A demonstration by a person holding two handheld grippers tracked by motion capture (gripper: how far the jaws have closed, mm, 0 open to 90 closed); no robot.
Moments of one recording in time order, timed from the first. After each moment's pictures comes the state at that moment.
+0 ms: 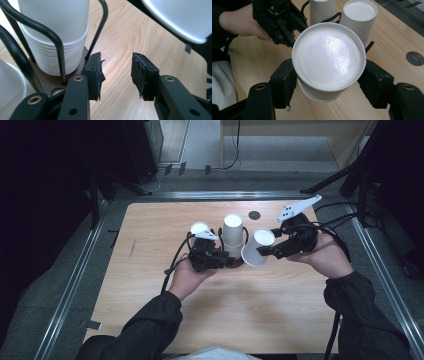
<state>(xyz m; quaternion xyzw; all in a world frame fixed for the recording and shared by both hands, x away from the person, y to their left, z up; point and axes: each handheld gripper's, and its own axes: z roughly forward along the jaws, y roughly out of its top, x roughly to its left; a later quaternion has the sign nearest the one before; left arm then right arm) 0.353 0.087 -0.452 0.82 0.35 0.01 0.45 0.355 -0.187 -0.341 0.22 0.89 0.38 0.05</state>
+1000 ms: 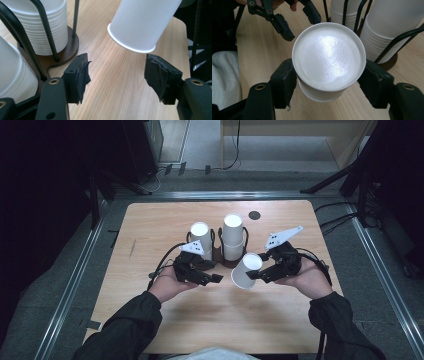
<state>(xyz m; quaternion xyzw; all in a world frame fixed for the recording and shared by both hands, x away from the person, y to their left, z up) 0.330 0.126 -0.463 0.86 0.25 -0.02 0.45 0.334 -0.169 -0.411 0.21 0.90 0.39 0.01</state>
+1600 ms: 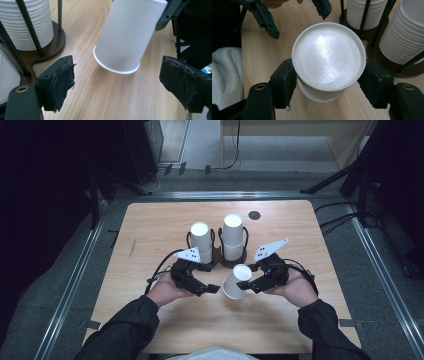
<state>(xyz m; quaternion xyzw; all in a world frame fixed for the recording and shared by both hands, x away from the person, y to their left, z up) 0.321 0.133 -0.477 0.86 0.23 -0.05 0.46 0.326 -0.148 -0.446 0.19 0.90 0.40 -0.02</state>
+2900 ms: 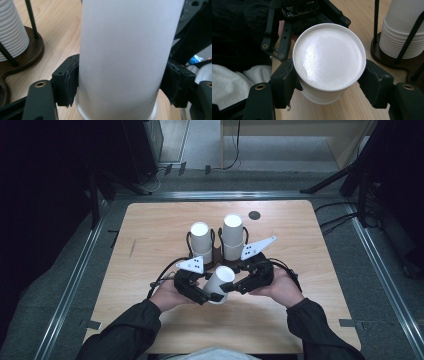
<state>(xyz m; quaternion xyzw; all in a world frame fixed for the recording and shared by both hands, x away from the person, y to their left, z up) 0.305 0.123 -0.484 0.86 0.16 -0.06 0.48 0.322 -0.114 -0.439 0.16 0.87 0.46 -0.09</state>
